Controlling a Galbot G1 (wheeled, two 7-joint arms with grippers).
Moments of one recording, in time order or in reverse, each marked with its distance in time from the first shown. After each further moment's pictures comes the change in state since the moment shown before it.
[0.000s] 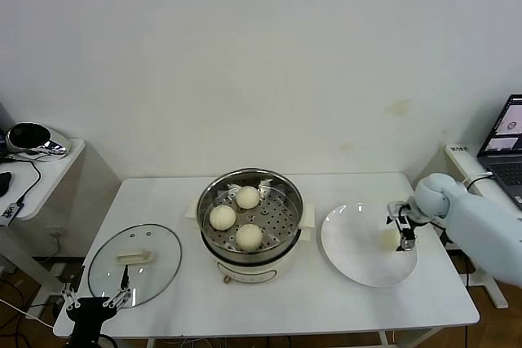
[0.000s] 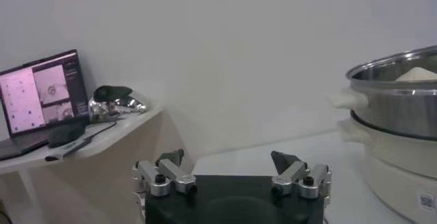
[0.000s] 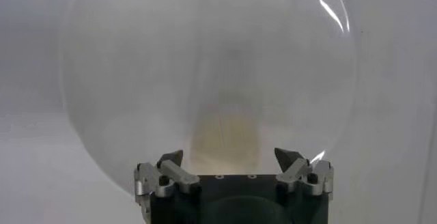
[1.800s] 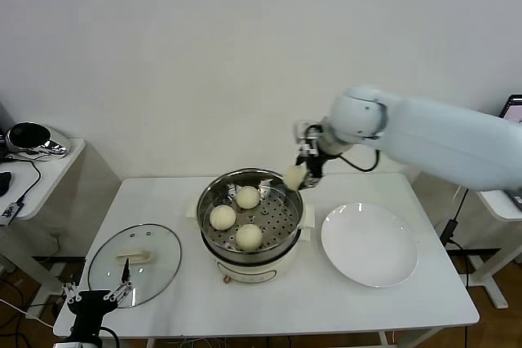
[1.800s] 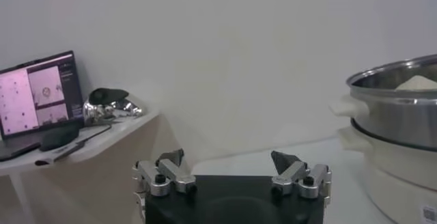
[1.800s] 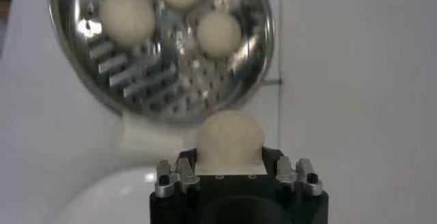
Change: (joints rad) left arm -0.032 0.018 0.002 0.012 -0.023 -0.003 0.000; right arm 0.802 0.260 -0.679 0.391 0.858 -0.503 0.244
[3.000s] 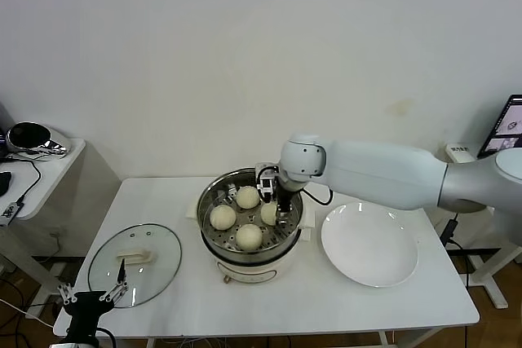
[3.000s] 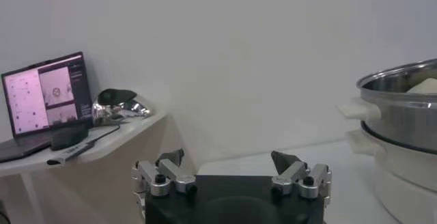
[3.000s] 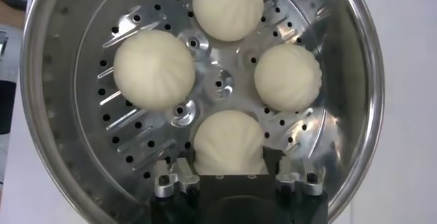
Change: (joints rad) left arm 0.001 -0.012 -0.013 -0.002 -0.003 0.001 0.000; right arm -0.162 0.140 -0.007 -0.100 -0.026 -0.075 0.059
